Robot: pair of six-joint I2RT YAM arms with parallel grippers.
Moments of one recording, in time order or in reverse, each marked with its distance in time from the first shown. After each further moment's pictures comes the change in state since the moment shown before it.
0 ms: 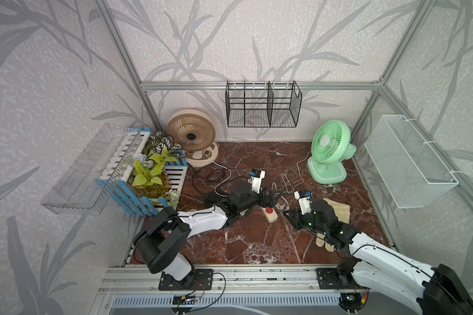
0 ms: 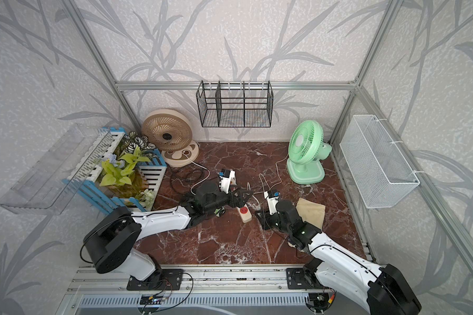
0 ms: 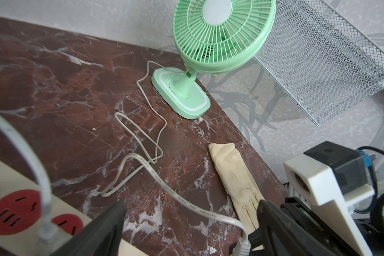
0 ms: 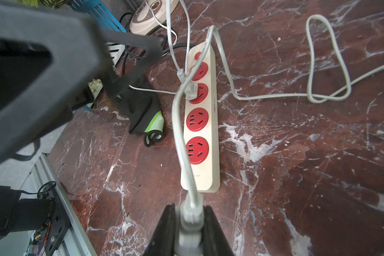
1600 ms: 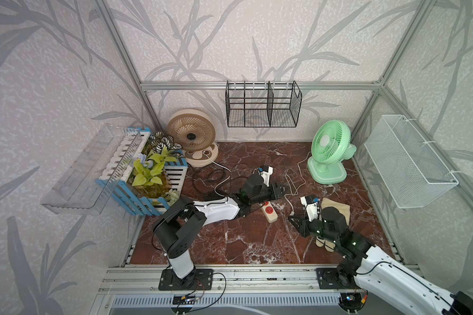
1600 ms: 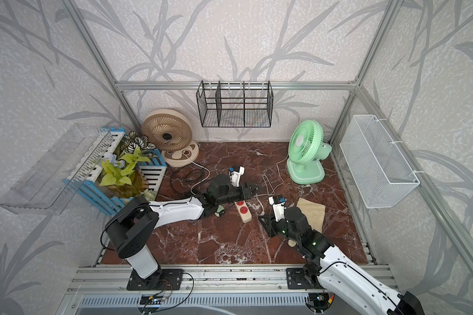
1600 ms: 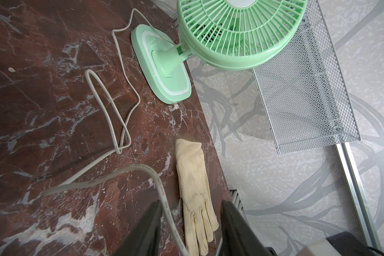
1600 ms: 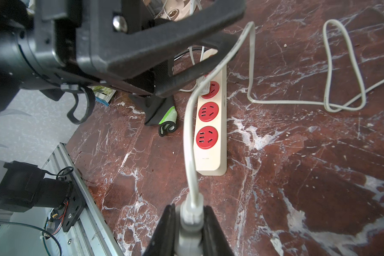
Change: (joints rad) left arm -0.026 0.148 0.194 -0.071 0.083 -0.370; right arm 0.006 -0.255 -0.052 -0.149 -0.031 -0.014
